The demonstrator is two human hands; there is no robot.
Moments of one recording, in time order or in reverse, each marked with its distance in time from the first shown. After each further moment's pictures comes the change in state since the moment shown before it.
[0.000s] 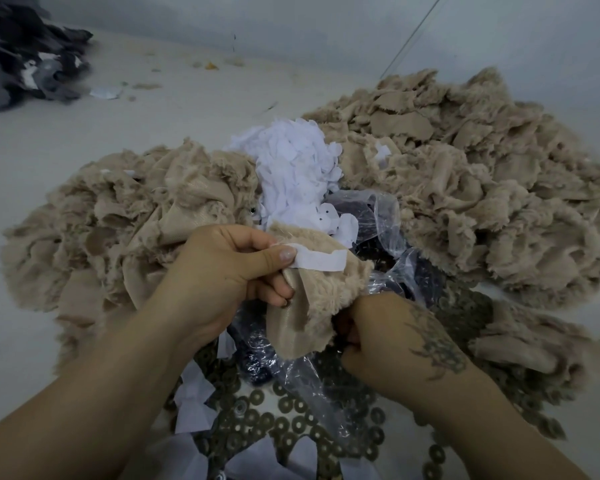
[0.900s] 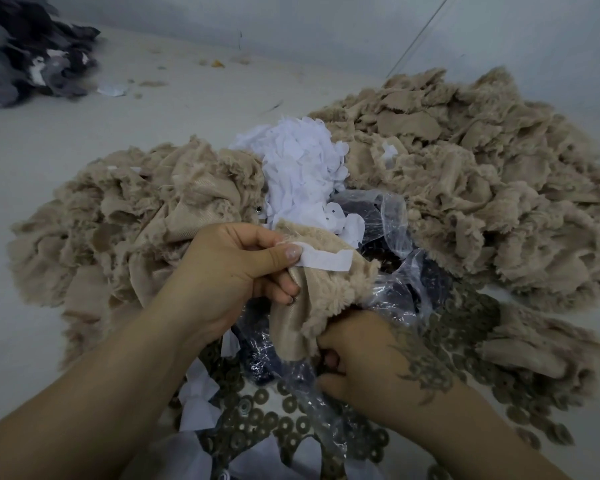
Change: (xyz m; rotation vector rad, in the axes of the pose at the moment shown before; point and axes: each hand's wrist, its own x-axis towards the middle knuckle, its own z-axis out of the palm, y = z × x) left_hand 0.001 0.000 0.001 -0.022 0.018 -0.001; right_hand -0.006 -0.023 0.003 -0.046 -0.048 -0.303
